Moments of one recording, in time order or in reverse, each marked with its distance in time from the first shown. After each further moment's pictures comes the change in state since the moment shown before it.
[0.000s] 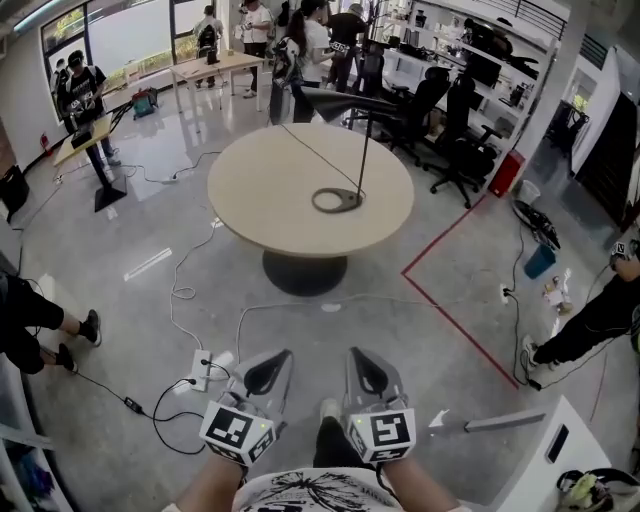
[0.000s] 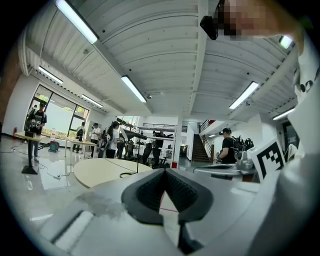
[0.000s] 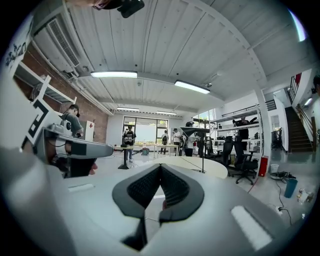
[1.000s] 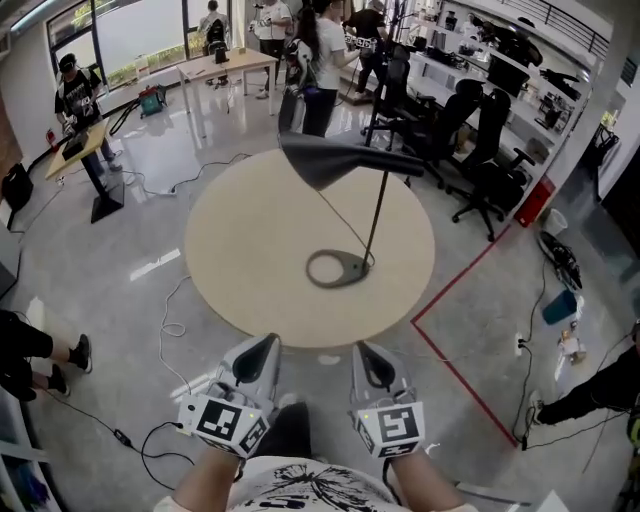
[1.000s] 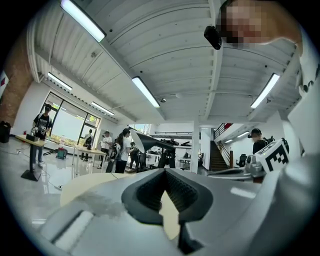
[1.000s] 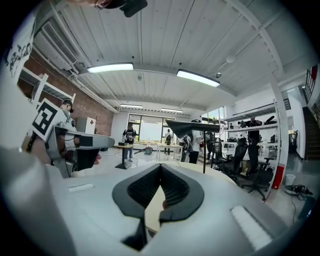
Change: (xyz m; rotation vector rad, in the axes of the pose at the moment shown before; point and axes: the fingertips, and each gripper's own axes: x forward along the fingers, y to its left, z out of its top) left arm 0.229 0.164 0.068 -0.005 -0.103 0.153; right arm 0.243 -0.150 0.045 -0.049 0.015 0.103
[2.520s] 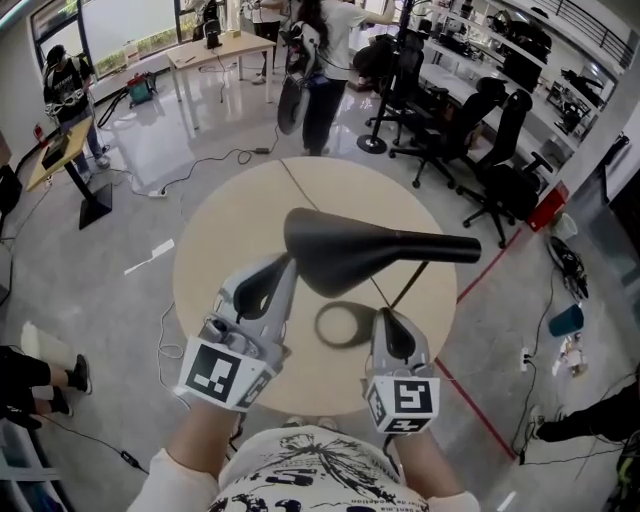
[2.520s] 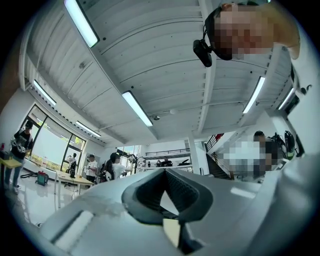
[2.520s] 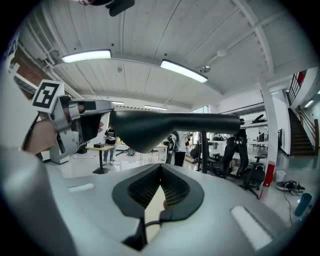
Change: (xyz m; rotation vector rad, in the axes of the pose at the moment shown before) left arm 0.198 0.125 0.137 0.123 -0.269 -0.114; right arm 0.194 -0.102 0.044 0.046 0.006 -0.187
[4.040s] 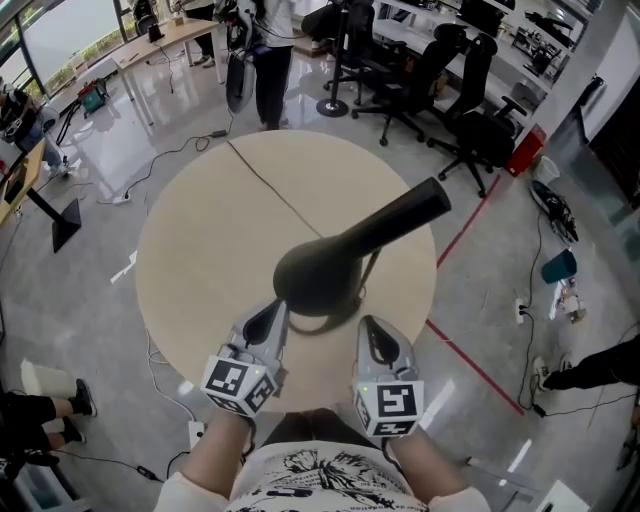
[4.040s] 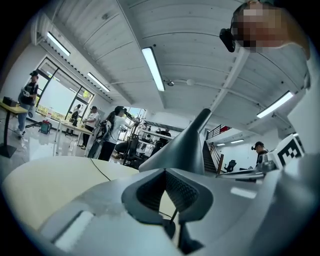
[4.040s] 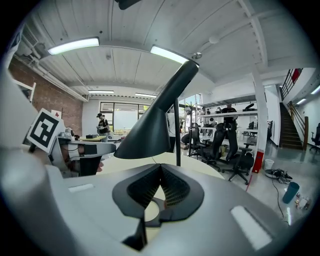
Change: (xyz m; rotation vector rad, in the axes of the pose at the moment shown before) left arm -0.007 -0.052 -0.195 -0.306 0.356 -0.019; right arm -0.027 -0.042 -0.074 0.047 0.145 -0.084
